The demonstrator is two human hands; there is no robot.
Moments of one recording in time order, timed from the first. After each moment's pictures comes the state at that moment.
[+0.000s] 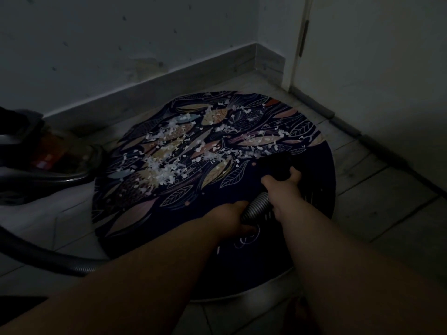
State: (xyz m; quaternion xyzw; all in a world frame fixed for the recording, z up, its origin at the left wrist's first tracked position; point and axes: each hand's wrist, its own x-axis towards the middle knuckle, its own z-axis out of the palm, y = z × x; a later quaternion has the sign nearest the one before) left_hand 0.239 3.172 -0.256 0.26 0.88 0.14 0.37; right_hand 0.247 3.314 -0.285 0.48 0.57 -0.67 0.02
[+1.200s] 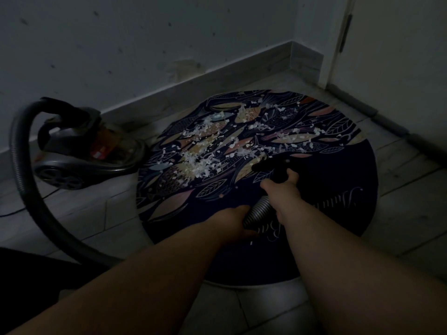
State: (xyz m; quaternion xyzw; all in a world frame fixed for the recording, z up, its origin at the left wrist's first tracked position) left_hand 0.258 3.093 -0.244 0.21 0.90 0.11 0.35; right_hand 0.244 3.235 -0.280 0.42 0.61 -0.67 0.09
